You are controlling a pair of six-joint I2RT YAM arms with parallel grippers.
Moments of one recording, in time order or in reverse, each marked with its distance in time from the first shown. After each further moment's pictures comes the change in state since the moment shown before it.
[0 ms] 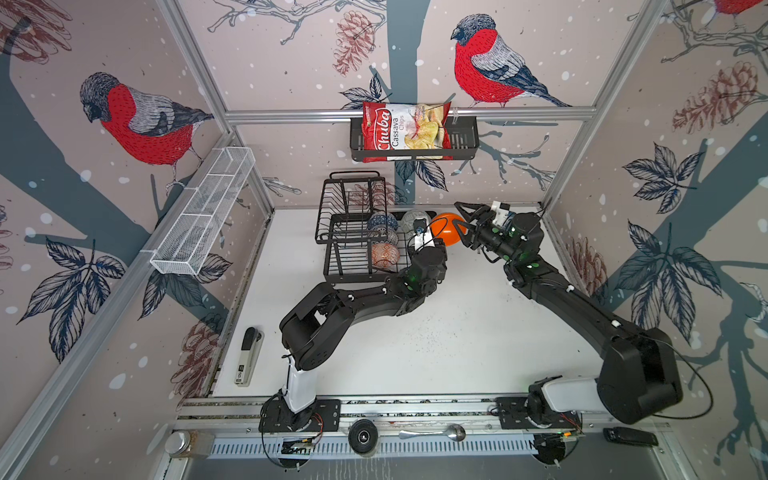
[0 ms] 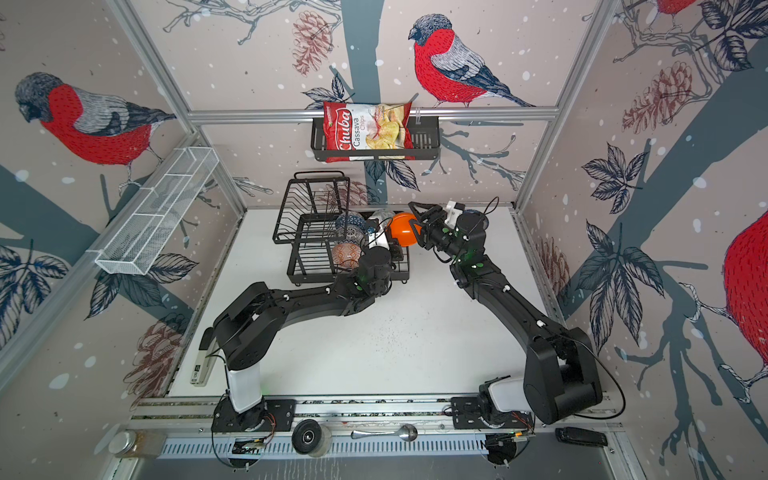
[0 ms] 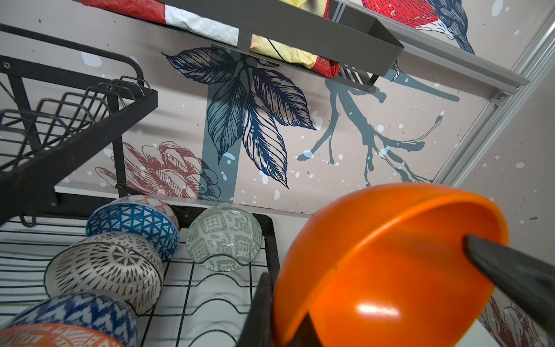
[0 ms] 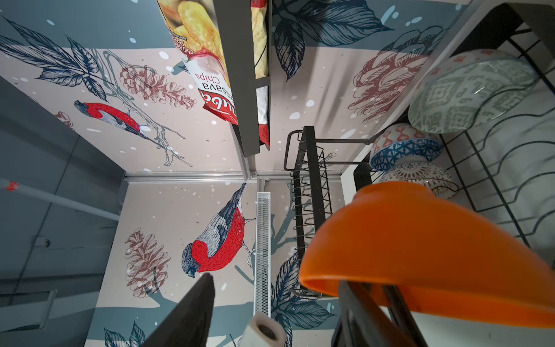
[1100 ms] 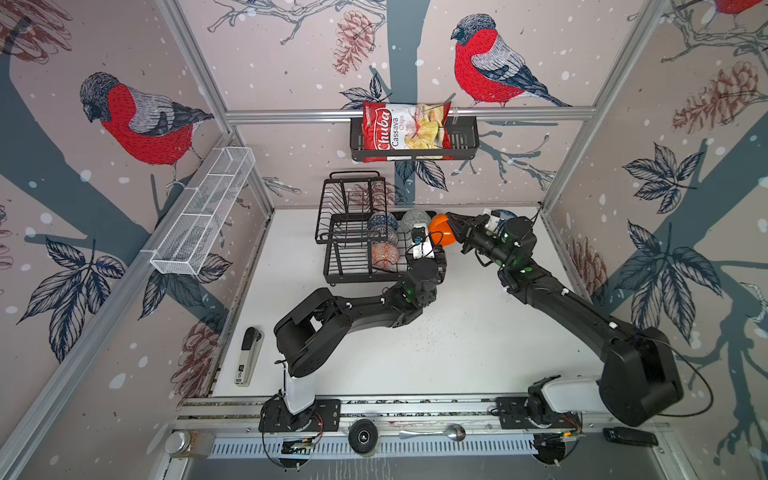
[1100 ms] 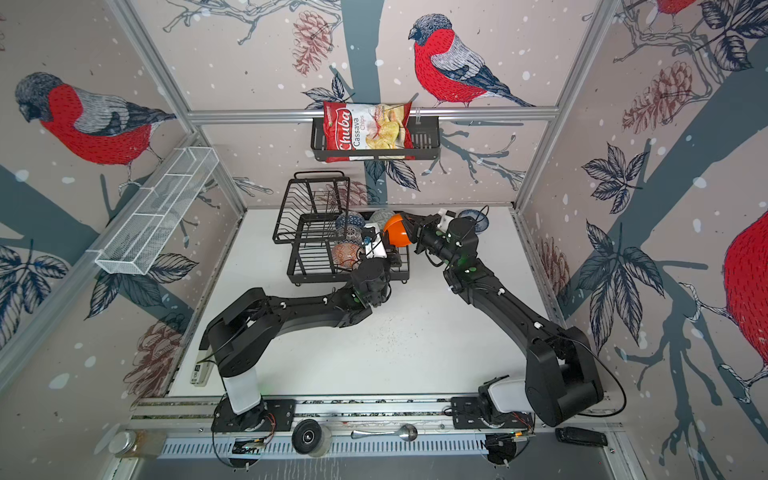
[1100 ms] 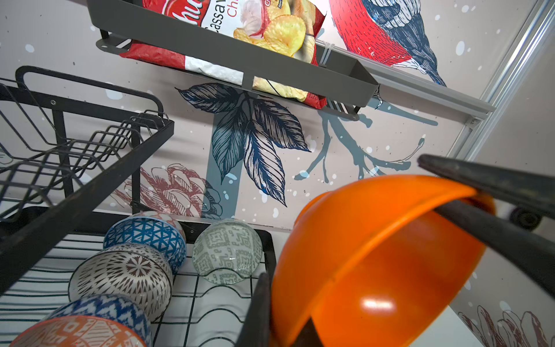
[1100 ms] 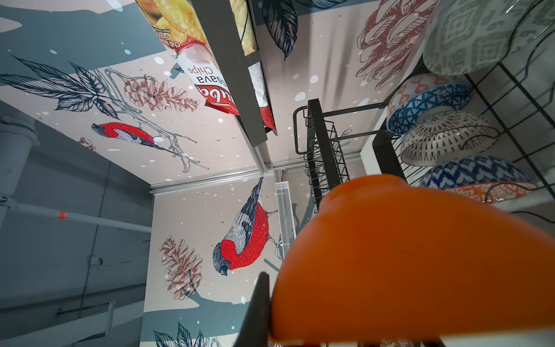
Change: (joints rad) left arm -0.044 -0.055 -0.109 0.190 -0.056 0.111; right arm 0.062 -0.019 -0.037 0.043 0.055 0.171
